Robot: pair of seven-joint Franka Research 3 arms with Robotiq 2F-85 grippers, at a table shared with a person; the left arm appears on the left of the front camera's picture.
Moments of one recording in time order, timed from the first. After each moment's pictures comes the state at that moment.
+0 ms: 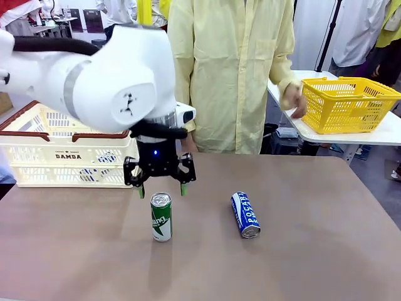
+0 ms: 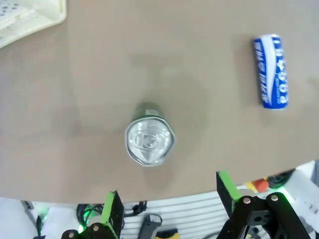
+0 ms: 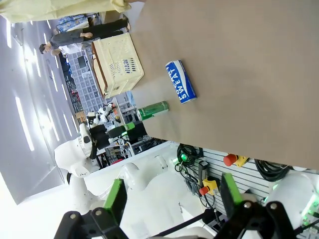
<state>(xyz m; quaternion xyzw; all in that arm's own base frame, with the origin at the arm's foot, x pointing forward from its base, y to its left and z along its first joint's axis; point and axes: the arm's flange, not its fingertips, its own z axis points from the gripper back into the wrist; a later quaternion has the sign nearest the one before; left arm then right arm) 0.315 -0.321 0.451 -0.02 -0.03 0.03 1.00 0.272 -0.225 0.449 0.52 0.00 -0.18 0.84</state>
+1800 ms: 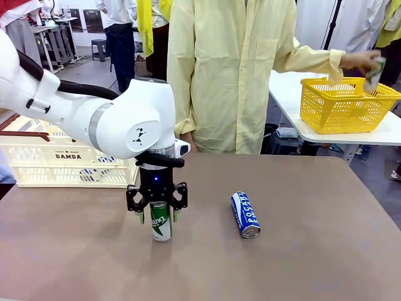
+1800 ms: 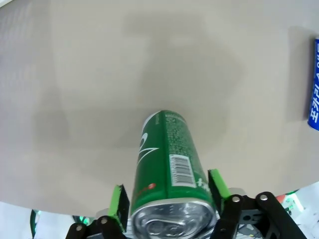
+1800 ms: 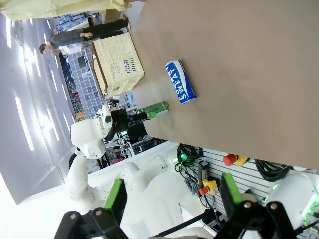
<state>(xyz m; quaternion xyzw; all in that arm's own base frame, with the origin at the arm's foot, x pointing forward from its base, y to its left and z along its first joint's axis) 0.353 -0.313 0.358 0.00 0.05 0.05 1.00 0.272 -0.225 0.449 0.52 0.00 -0.18 0.84</state>
